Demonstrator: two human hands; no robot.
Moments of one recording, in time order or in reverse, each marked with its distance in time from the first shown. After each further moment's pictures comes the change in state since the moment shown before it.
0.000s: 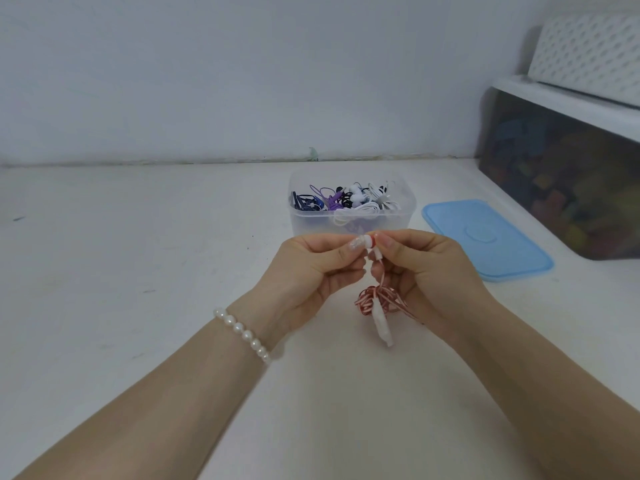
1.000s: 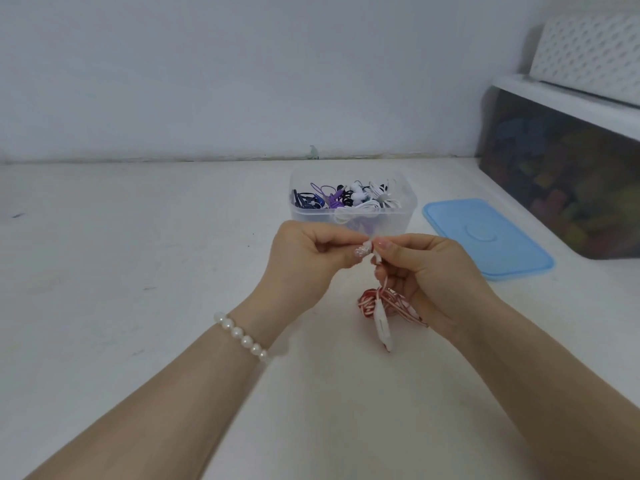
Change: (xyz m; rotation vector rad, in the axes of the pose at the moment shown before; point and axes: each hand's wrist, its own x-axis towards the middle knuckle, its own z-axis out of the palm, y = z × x) left_hand 0.004 -0.002 -0.004 0.521 0.076 0.491; right_hand 0.001 -0.002 0.000 -0.048 0.091 0.096
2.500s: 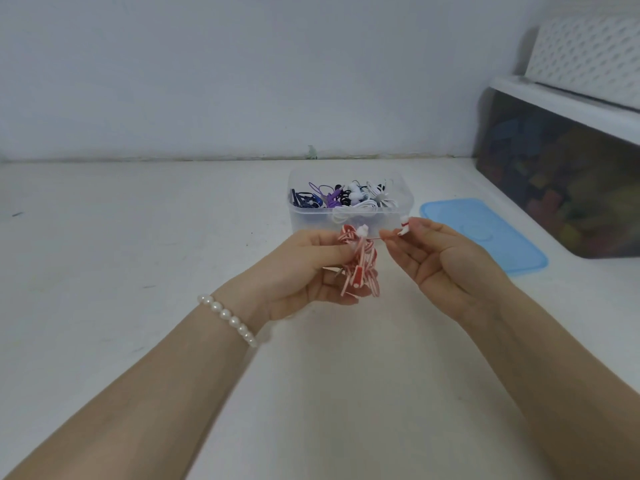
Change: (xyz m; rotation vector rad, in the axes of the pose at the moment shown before) left_hand 0.001 0.008 -0.012 -0.322 -0.419 -0.476; right_hand 0.016 -0.008 -0.019 0.361 0.064 -0.012
